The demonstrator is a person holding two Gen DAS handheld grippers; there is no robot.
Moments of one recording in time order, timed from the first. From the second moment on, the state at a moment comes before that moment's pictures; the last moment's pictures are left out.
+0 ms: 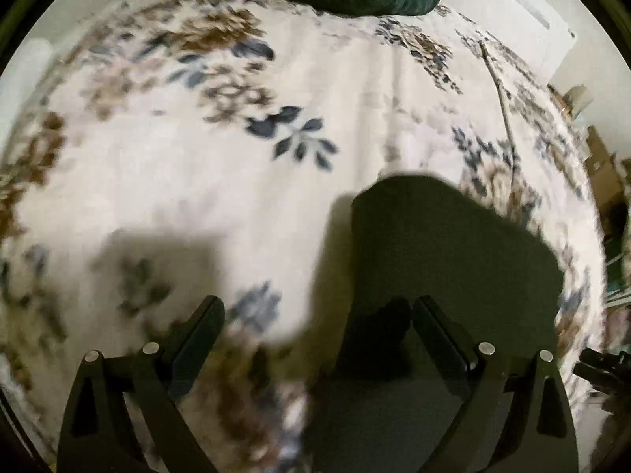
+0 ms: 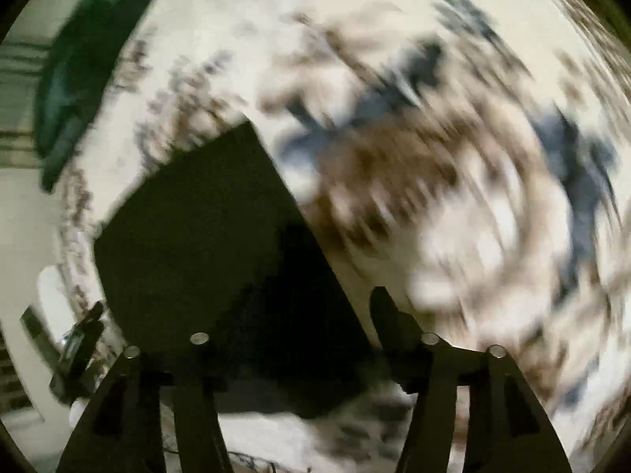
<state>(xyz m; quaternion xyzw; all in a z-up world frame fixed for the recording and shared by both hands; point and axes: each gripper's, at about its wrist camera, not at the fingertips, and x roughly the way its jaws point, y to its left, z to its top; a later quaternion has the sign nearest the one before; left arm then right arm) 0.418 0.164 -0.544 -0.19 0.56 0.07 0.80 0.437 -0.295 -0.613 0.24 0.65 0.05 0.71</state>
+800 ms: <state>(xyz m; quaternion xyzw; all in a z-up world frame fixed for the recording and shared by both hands) 0.443 0.176 -0.546 -0.29 0.55 -0.04 0.78 0.506 -0.291 -0.638 0.27 0.67 0.06 0.68</state>
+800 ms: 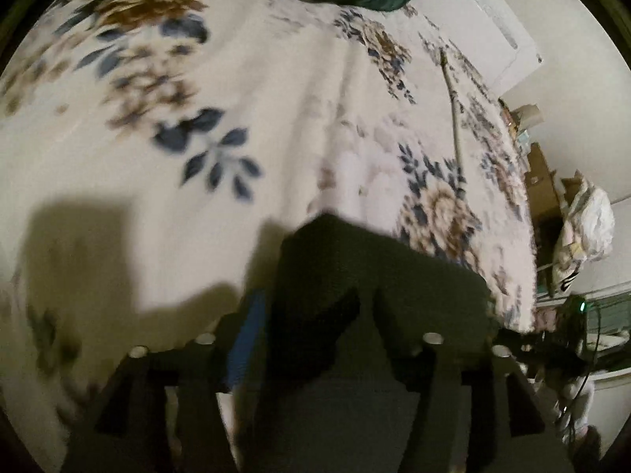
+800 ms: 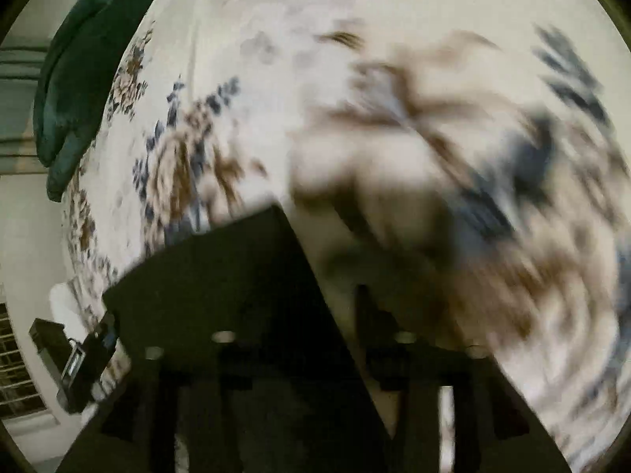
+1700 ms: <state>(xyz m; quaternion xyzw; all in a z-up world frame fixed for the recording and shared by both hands) 0.357 0.150 -0.561 -0.29 0.58 -0.03 0.76 0.364 -0.310 -0.648 0.30 0.69 0.01 0.66</state>
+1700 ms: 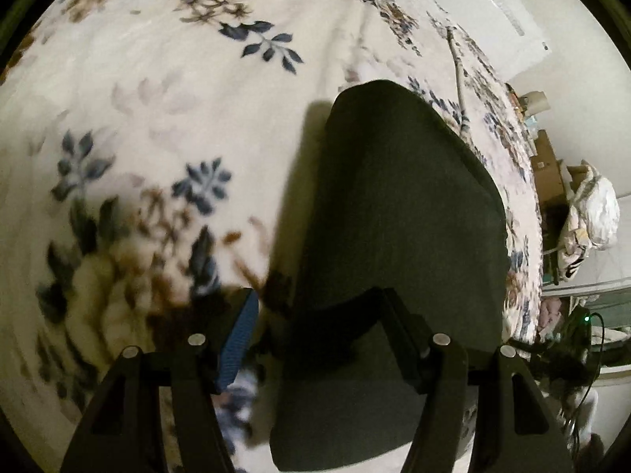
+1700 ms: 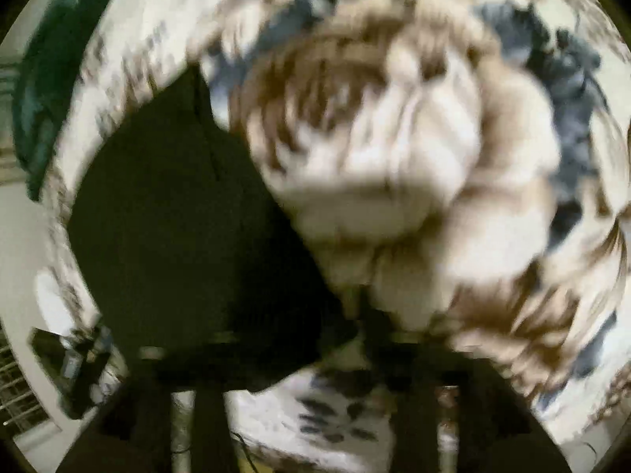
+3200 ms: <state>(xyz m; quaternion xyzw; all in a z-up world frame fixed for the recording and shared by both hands) 0.702 0.087 -0.520 -0.30 0.50 -0.21 0.79 0.638 -0.272 -0.579 0.39 0.57 0.20 0.70</state>
